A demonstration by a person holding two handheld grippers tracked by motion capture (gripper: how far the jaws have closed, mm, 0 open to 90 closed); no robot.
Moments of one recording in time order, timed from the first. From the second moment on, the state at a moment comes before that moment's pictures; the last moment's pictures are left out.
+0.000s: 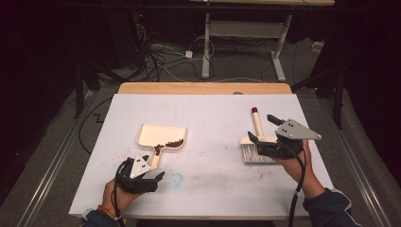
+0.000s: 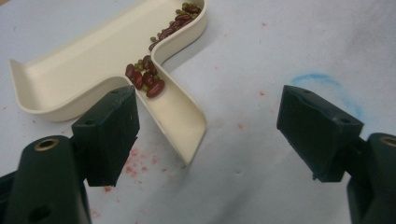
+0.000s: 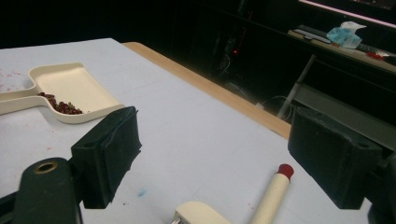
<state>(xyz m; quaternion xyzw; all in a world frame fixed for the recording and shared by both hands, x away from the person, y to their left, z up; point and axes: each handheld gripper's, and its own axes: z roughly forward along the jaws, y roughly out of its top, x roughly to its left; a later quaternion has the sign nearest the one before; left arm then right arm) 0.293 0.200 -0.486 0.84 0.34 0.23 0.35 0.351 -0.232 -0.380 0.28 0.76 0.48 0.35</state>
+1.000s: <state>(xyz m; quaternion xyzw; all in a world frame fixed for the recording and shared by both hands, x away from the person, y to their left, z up) 0.291 0.198 -0.484 0.84 0.34 0.23 0.35 0.322 -0.258 -0.406 0.26 0.77 0.46 0.36</state>
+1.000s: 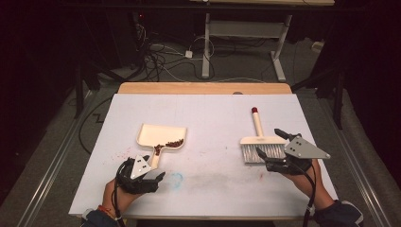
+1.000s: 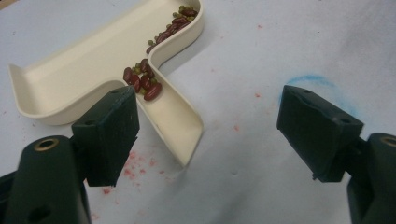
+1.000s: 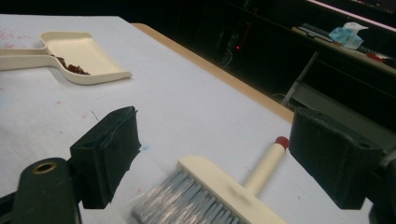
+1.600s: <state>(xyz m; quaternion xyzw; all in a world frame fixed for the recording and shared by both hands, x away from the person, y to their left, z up) 0.291 0.197 -0.484 0.84 0.34 0.23 0.35 0.306 -0.277 -0.429 0.25 0.78 0.45 0.36</state>
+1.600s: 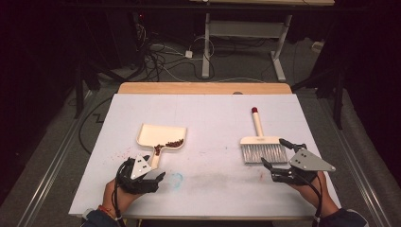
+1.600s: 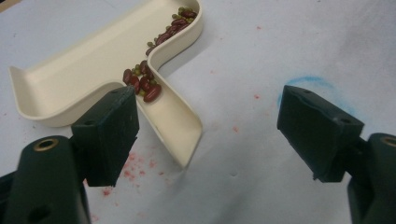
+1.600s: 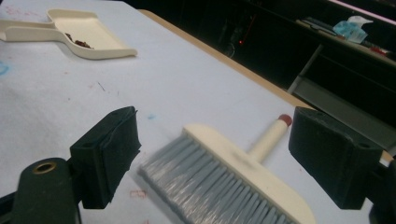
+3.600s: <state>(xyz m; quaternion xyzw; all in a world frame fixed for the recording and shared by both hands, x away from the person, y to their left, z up) 0.287 0.189 -0.486 0.86 0.31 0.24 0.33 0.293 -0.293 -0.456 0.27 0.79 0.42 0.37</state>
